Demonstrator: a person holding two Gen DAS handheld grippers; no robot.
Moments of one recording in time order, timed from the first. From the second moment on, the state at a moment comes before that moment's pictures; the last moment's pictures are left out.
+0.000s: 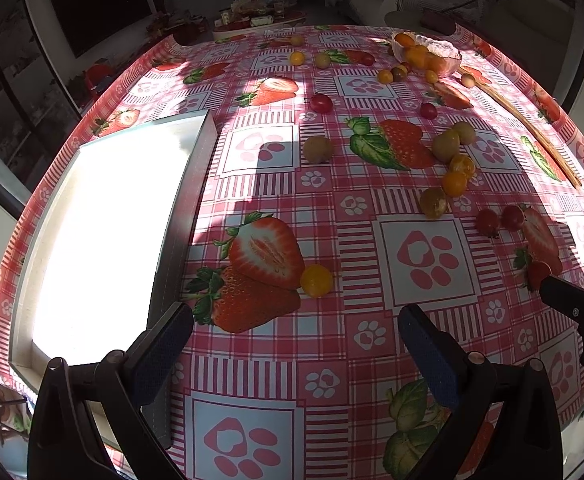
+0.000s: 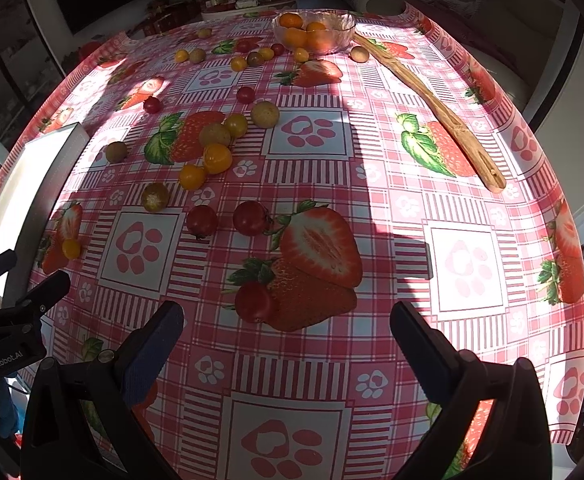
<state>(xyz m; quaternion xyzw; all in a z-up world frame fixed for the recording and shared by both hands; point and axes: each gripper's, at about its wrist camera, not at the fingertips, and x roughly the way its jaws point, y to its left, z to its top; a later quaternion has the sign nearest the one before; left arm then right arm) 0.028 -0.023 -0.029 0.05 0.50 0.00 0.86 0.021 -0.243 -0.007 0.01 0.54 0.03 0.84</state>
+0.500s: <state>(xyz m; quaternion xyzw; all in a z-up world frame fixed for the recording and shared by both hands) 0.034 -0.019 -0.032 0.05 0.50 0.00 0.87 0.024 -0.251 -0.010 0.01 0.54 0.02 0.84</state>
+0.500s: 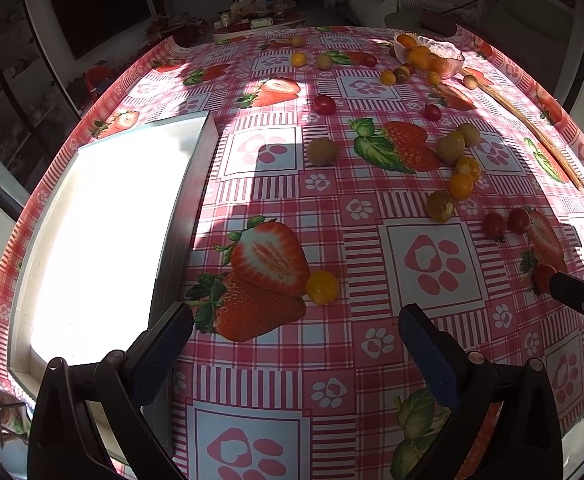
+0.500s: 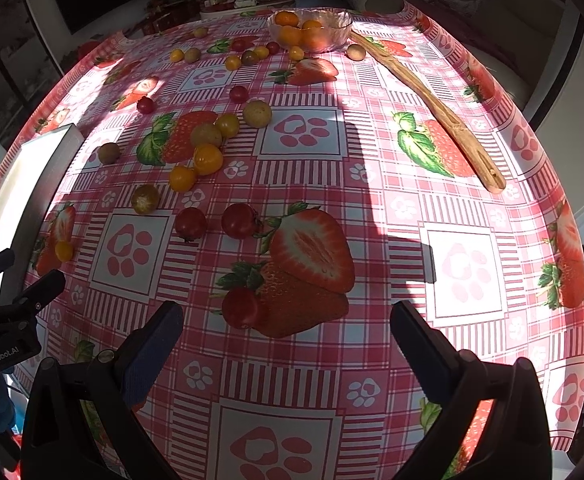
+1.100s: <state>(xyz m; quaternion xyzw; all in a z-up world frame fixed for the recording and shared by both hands) 0.047 -0.028 -0.042 0.07 0.48 -0.02 0.87 0.042 -0.242 -0.018 0.00 0.53 0.06 0.84</state>
